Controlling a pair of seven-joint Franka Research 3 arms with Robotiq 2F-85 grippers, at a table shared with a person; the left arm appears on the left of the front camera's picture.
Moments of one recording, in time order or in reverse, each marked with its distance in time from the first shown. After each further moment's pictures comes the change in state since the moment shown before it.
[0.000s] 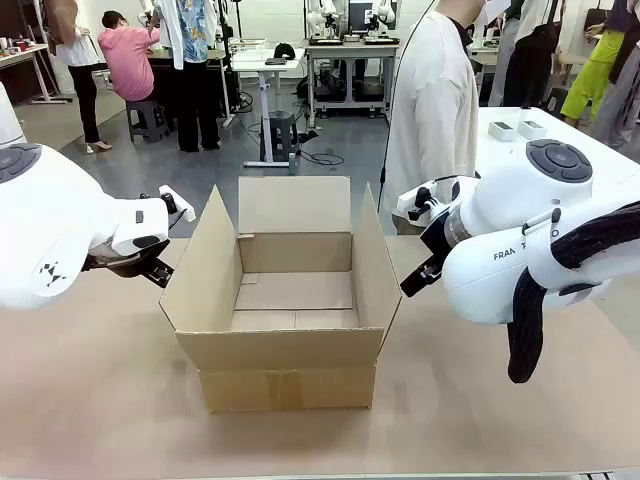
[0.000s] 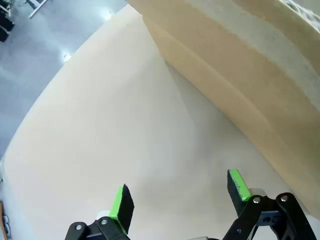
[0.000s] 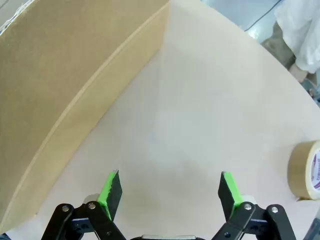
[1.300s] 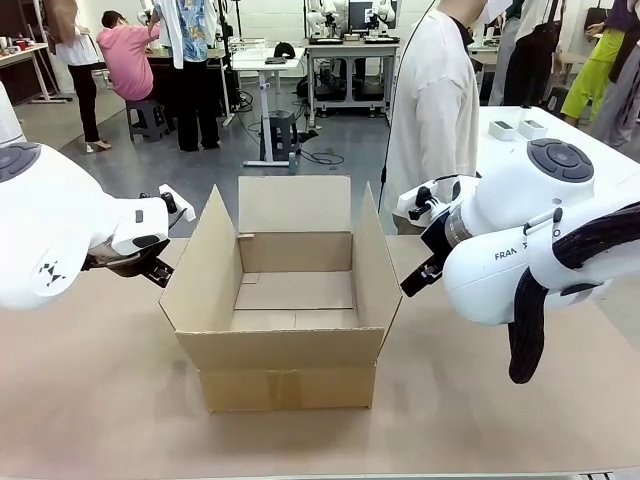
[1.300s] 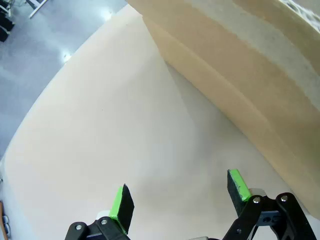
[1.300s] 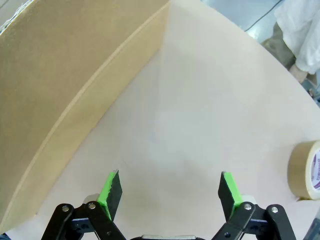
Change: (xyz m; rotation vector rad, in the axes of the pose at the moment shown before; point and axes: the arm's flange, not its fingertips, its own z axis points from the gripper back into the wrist) left arm 0.000 0.000 0.000 0.000 0.000 0.000; right arm 0.000 0.000 0.000 0.000 0.000 0.000
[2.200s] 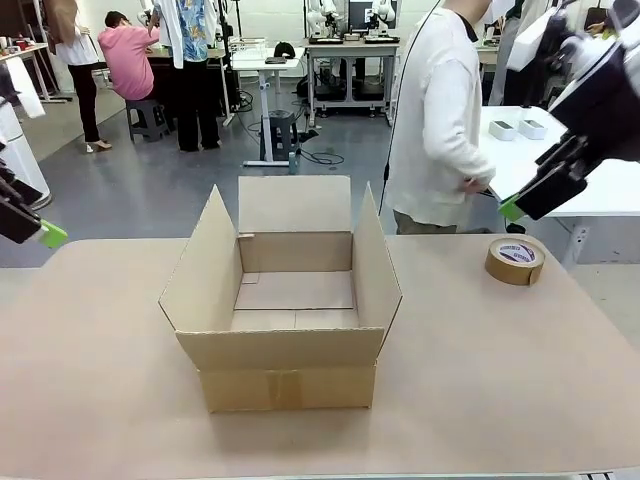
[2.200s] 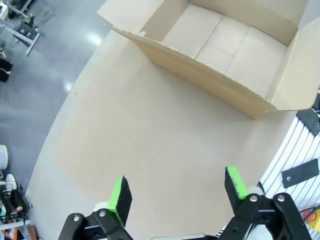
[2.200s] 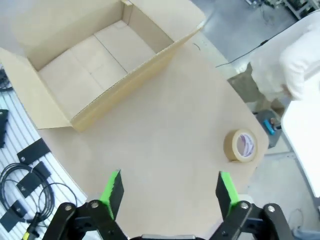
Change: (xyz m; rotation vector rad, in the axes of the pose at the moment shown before) left arm -0.036 0.017 0.263 -0.059 -0.073 -0.265; right arm -0.016 0.010 0.293 -0.053 -0.091 0.229
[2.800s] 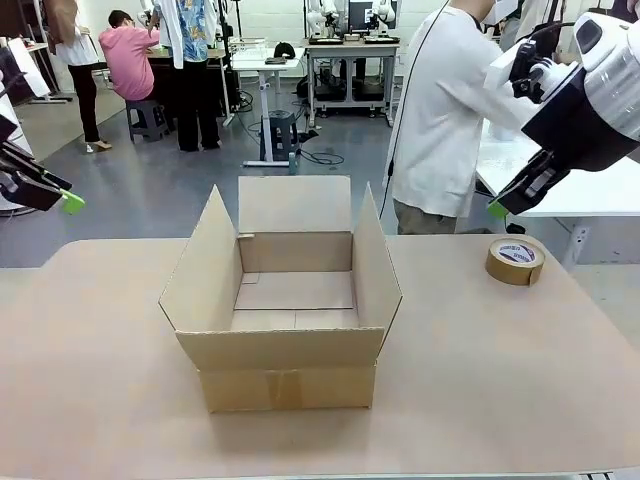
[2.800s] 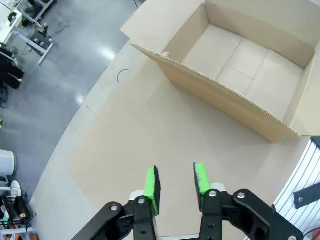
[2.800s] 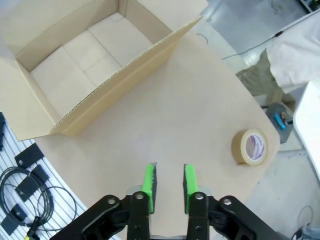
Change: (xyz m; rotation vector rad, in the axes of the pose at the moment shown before) left arm 0.013 0.023 -0.013 0.050 -0.096 0.014; right arm 0.007 -0.021 -0.050 0.046 0.042 -0.030
